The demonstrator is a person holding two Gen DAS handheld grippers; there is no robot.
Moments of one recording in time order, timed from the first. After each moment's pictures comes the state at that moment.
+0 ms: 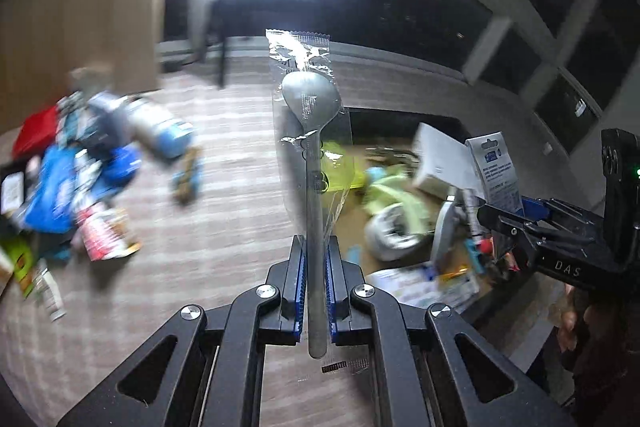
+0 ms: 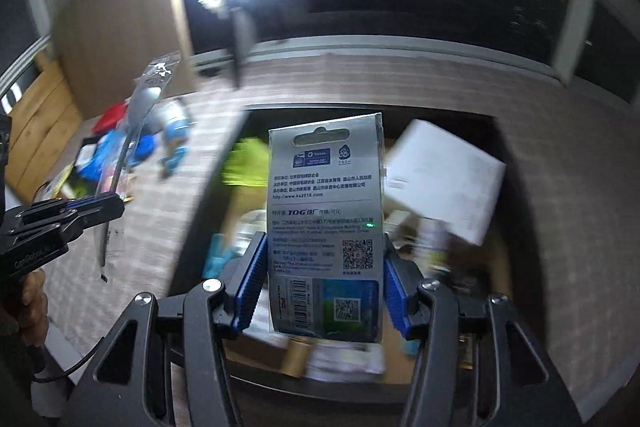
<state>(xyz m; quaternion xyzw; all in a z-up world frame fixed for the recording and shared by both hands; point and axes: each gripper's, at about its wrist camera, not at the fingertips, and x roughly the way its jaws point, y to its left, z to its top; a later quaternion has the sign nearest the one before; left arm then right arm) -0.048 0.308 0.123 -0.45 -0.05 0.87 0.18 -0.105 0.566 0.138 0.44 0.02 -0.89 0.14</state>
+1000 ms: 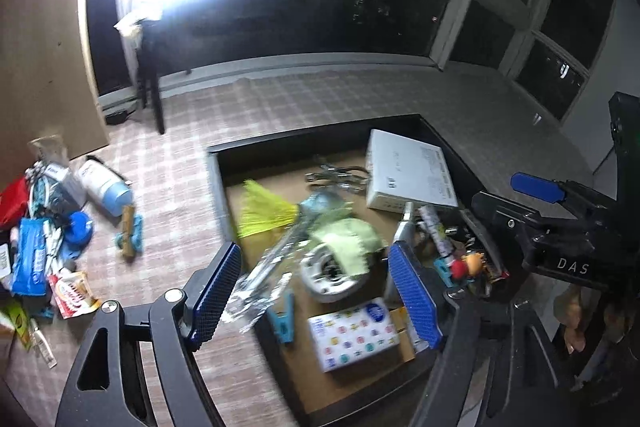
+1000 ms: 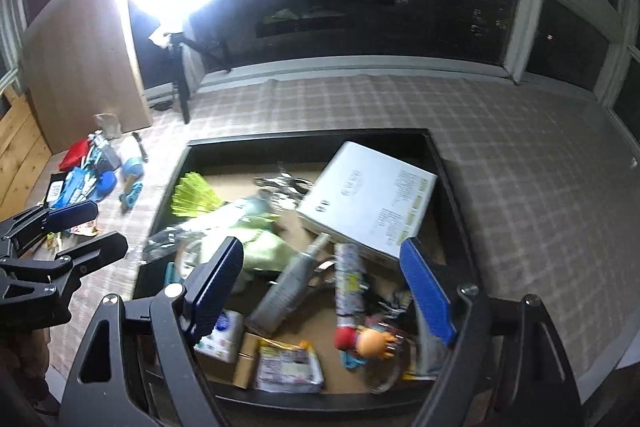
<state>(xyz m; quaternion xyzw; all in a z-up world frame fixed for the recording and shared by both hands) -0.061 0.363 0.141 -0.43 0.00 0.88 0.19 -0.114 0.584 0.153 0.42 0.01 -0.90 0.08</state>
